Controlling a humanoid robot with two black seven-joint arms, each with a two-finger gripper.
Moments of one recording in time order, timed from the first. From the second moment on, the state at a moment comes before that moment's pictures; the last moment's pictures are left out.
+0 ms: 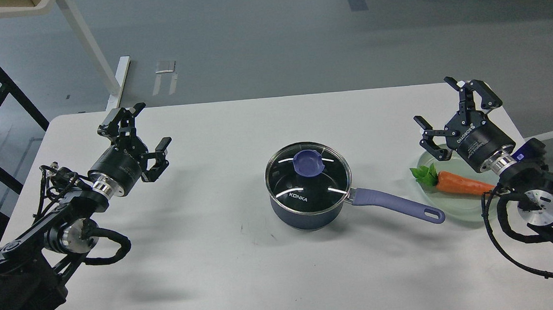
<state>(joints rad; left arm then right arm) -0.48 0.40 -0.78 -0.92 0.30 -0.28 -0.36 0.58 -0.60 0.43 0.97 0.07 0.40 0.49</state>
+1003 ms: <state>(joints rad) -0.50 0.45 -0.77 -0.97 0.31 -0.29 -0.37 0.87 -1.06 0.44 1.45 -0.96 0.37 0.49</state>
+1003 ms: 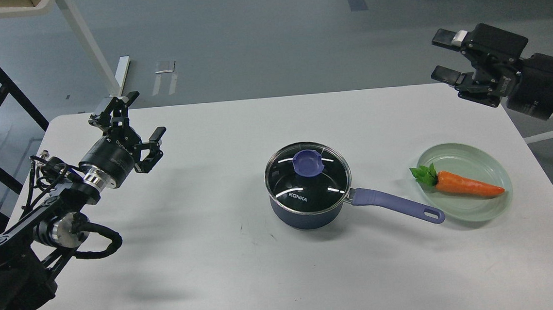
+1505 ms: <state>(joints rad) -0.50 0.46 -0.77 -1.01 0.31 -0.28 -0.37 0.96 -1.08 0.15 1.59 -1.91 0.22 0.49</state>
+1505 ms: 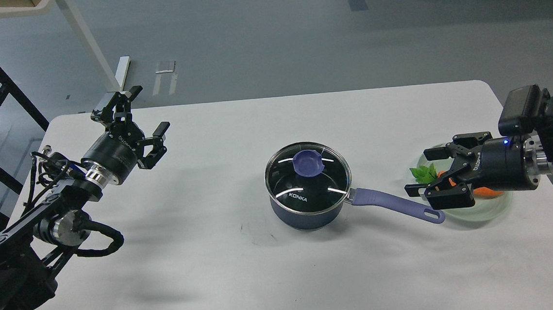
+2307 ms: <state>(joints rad) -0.49 0.46 -0.77 -1.06 0.31 -0.25 -0.37 0.99 -0.91 0.02 1.49 -2.03 0.21 0.49</state>
